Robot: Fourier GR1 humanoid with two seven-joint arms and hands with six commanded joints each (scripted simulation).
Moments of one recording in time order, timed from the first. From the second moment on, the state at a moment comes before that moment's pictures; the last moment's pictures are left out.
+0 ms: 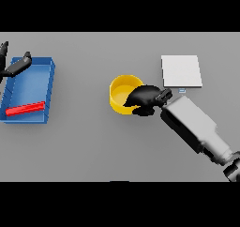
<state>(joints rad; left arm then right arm) -0.63 0.89 -0.62 -1.16 0.26 0.26 0.48 -0.71 -0.32 0.67 -1.10 0.78 0.55 -0.16</state>
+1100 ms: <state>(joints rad) -0.61 0.92 -0.62 -1.21 0.26 0.28 0.48 -0.74 -0.57 0.52 -1.42 0.67 0.66 -0.06</state>
